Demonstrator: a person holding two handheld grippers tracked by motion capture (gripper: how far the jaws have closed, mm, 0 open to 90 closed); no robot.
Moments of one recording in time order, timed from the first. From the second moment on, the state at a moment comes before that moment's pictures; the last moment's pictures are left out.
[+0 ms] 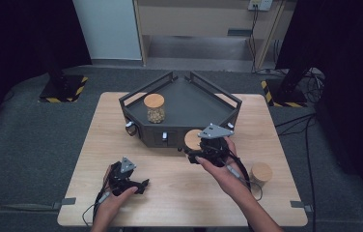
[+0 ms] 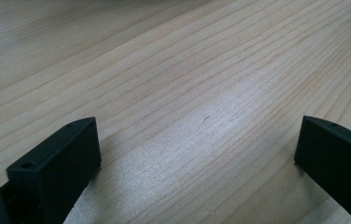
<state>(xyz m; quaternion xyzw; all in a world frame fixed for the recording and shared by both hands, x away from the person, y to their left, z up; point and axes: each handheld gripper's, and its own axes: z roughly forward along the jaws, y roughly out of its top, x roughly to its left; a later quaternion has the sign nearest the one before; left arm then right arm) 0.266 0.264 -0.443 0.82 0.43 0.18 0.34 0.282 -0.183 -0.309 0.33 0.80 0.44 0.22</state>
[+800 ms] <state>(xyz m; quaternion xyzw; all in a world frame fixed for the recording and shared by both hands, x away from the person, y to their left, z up) 0.266 0.265 -0.443 0.82 0.43 0.18 0.34 0.301 -0.177 -0.285 0.34 0.80 0.44 0.23</state>
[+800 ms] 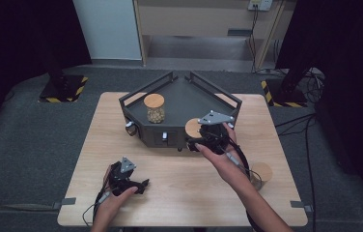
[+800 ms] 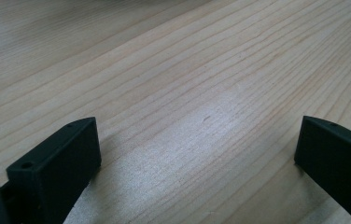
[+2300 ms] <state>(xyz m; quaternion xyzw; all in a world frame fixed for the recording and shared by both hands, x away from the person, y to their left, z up) 0.266 0.264 -0.443 0.82 0.43 0.18 0.34 0.356 -0.156 -0.254 0.38 0.78 0.43 0.23</state>
